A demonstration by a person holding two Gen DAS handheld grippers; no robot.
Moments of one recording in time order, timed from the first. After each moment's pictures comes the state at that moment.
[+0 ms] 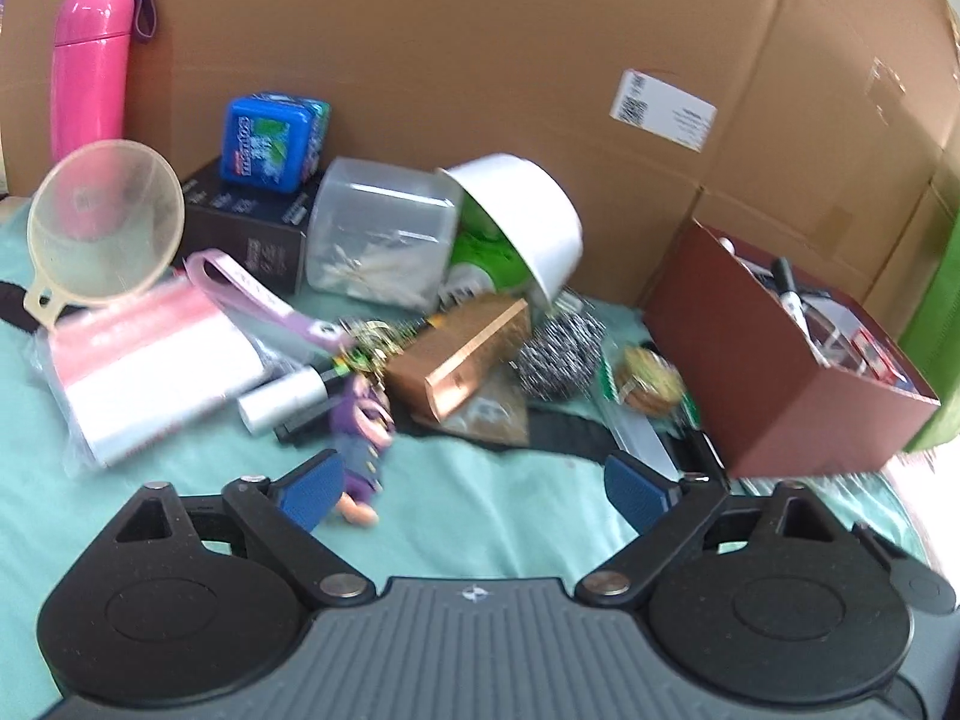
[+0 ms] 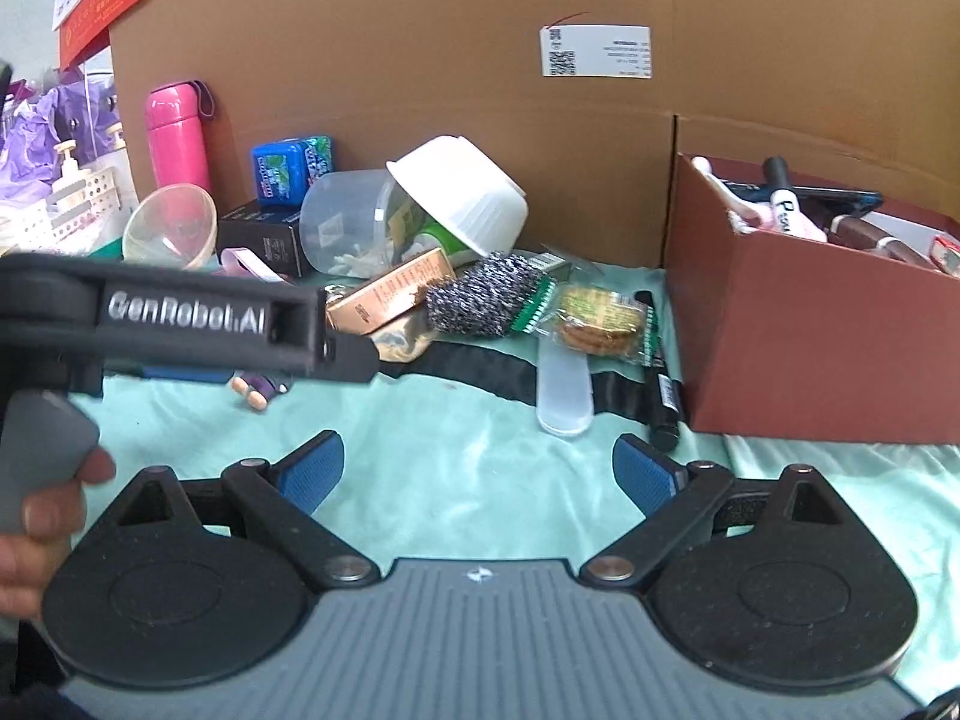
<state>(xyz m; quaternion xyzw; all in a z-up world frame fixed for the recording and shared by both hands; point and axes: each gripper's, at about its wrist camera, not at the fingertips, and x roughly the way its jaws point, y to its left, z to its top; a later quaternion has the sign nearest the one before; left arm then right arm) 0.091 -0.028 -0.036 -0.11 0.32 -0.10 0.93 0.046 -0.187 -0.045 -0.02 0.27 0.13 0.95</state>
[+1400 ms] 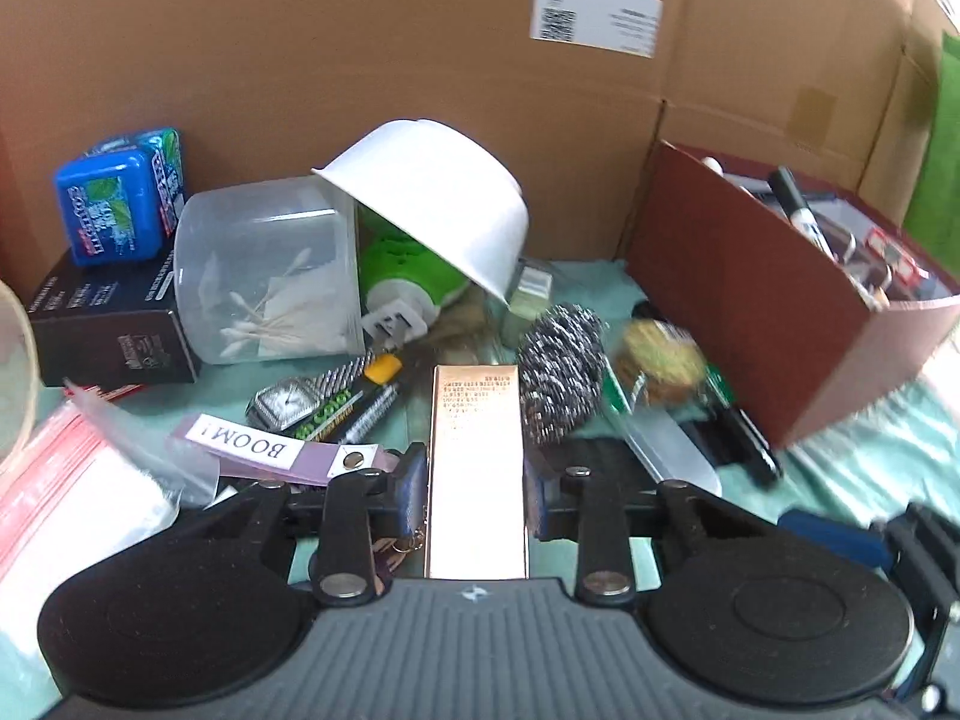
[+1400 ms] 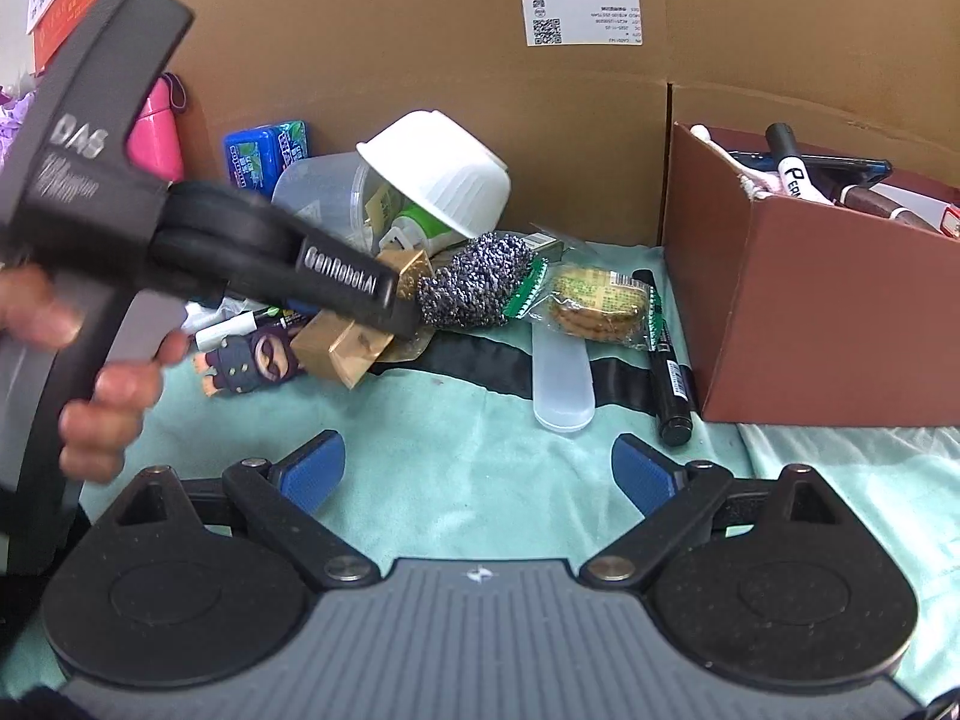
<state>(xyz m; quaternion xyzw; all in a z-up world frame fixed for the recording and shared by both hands) 0.148 -0.060 -0.045 0.01 0.35 -0.16 0.92 0.059 -0.188 -0.054 0.00 0.29 0.11 0.95</state>
